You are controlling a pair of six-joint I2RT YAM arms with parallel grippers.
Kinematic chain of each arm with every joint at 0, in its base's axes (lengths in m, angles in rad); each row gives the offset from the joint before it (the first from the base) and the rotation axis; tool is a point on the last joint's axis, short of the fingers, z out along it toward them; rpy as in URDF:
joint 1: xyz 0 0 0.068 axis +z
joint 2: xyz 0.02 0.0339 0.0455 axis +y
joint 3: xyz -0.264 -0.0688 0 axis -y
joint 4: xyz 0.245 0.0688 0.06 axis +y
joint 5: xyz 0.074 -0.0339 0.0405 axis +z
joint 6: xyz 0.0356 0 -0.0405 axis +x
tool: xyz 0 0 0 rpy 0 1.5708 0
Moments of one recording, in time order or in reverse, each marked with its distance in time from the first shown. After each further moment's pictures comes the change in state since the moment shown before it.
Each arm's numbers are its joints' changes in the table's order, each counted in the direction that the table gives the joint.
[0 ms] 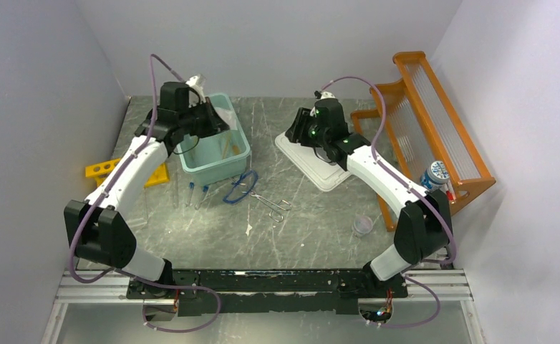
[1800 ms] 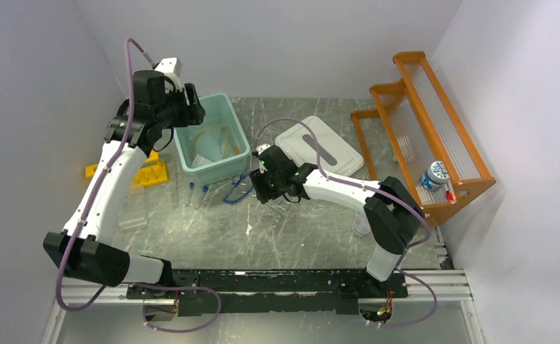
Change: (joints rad) left arm 0.086 -0.095 0.181 0.256 0.308 0.271; right arm 0.354 0.174 -0.105 0.093 -0.035 -0.270
